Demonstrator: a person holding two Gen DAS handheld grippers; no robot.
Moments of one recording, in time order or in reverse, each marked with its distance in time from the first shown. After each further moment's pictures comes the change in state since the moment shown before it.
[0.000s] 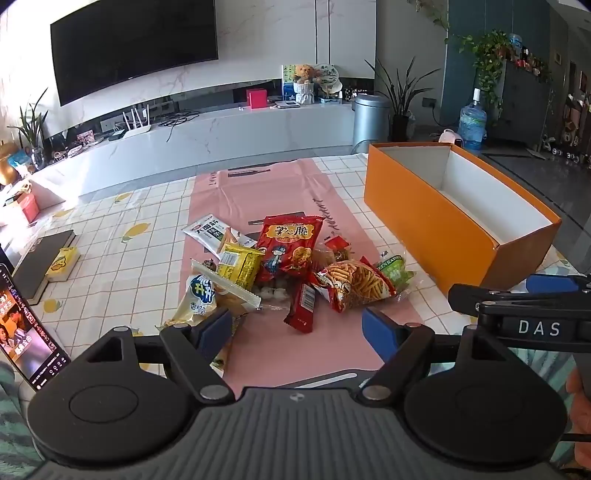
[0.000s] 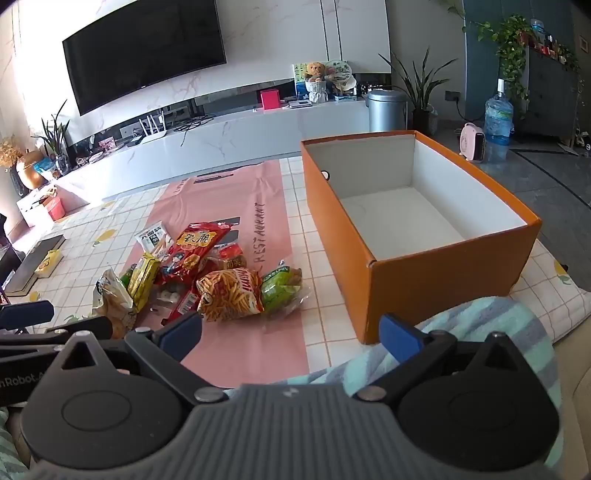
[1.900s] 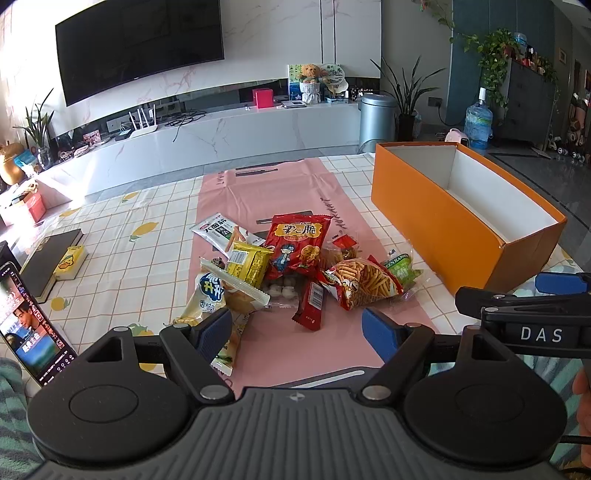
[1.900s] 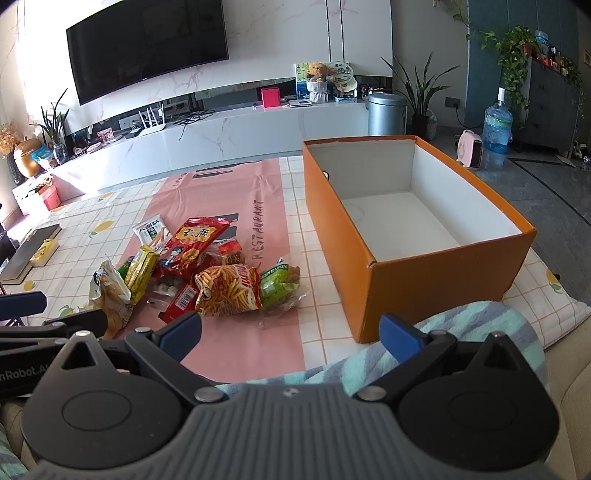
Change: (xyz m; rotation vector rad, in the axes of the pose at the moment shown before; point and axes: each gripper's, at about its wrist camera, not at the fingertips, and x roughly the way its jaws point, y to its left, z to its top) left arm -0.004 0.003 -0.001 0.012 0.000 0.043; right arm -0.002 0.010 -0.002 -0.035 0.000 -0.030
